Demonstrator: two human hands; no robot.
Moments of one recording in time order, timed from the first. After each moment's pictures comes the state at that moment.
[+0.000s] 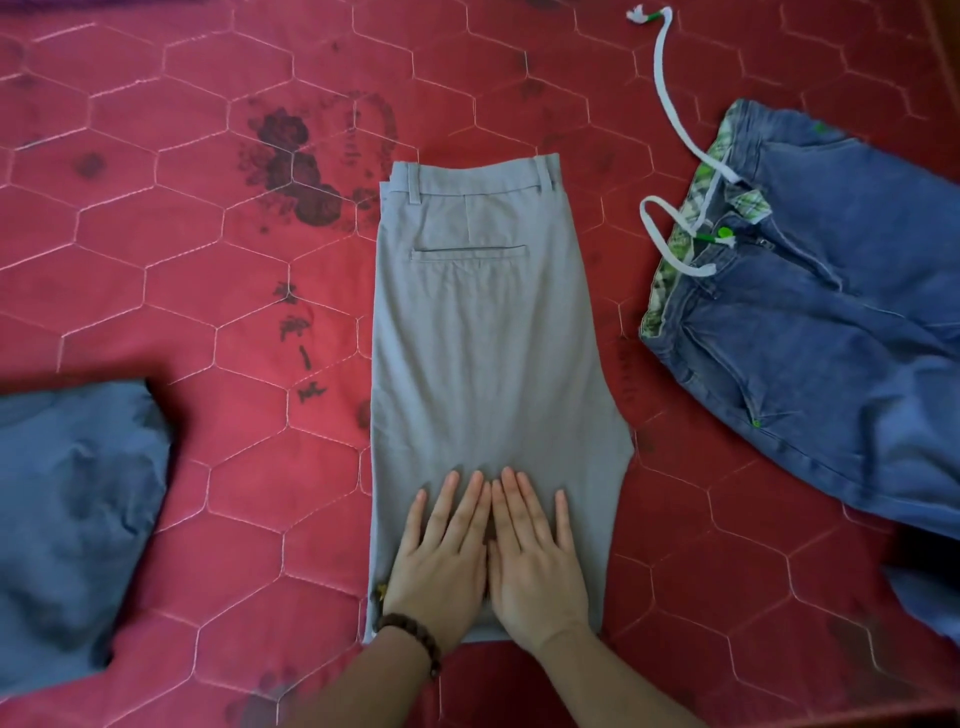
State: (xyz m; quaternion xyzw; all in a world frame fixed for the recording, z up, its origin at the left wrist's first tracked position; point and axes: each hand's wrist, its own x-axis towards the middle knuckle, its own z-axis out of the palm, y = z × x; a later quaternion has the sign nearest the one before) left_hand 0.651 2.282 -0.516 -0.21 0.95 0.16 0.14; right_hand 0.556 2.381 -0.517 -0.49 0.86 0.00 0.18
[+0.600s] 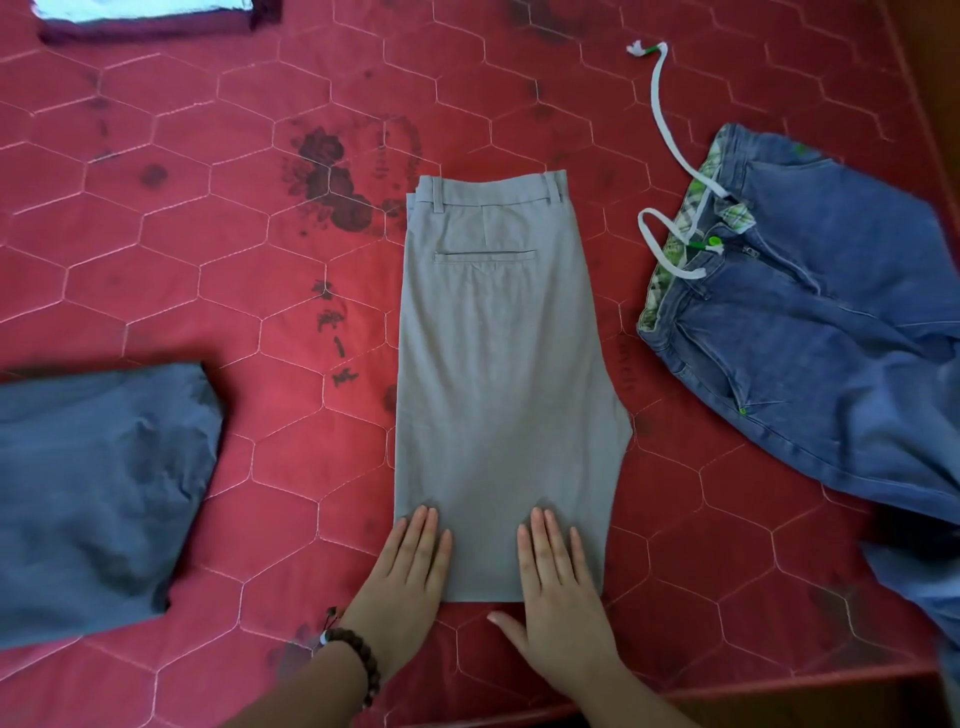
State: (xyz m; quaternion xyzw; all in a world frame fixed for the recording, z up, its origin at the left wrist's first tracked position) left_hand 0.738 2.275 -0.500 -0.11 0.98 0.07 0.15; right_hand 0.587 2.439 -0.494 -0.53 0.83 0.06 0.19
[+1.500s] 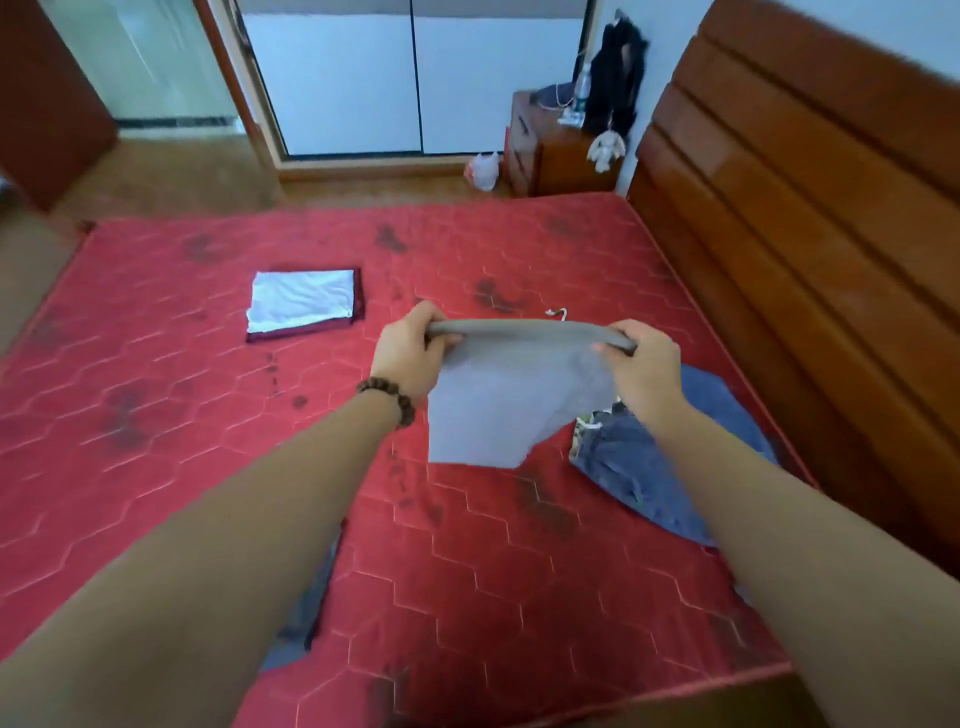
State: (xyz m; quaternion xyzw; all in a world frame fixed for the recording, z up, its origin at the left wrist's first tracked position) left_hand 0.597 2.115 -0.051 -0.29 0.85 0.36 -0.25; right_hand 0.426 2.321 -0.050 -0.26 0.86 -0.44 0.03
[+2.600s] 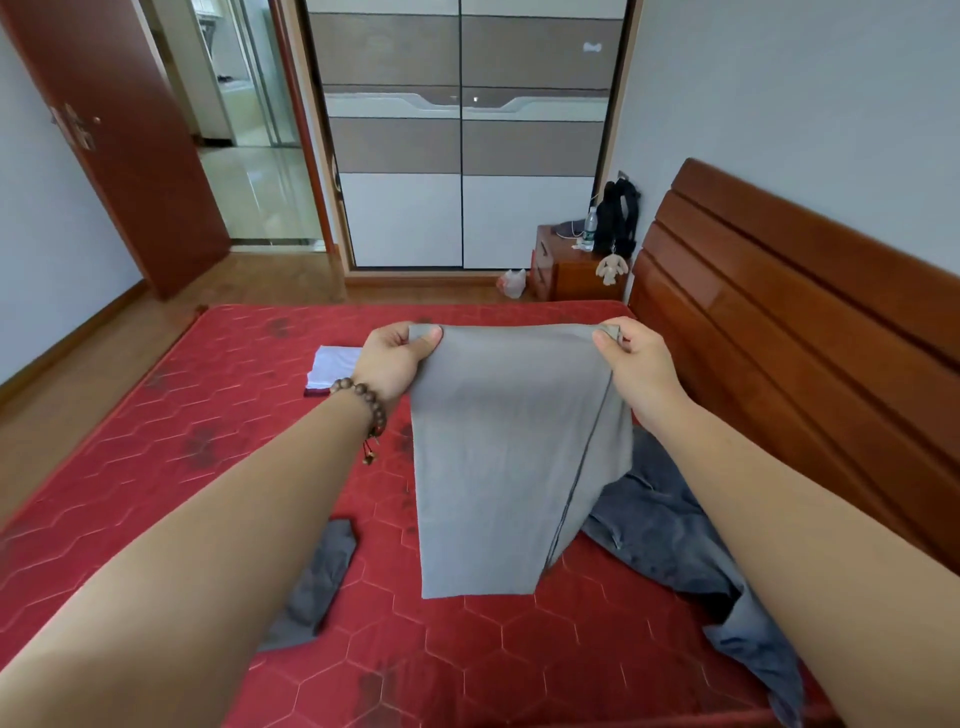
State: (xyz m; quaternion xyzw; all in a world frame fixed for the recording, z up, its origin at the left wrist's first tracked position) left_hand 0.694 2.239 0.091 -0.28 0.65 0.63 -0.33; right_hand 0.492 2.433 0.096 -0.36 0.75 -0.55 0.06
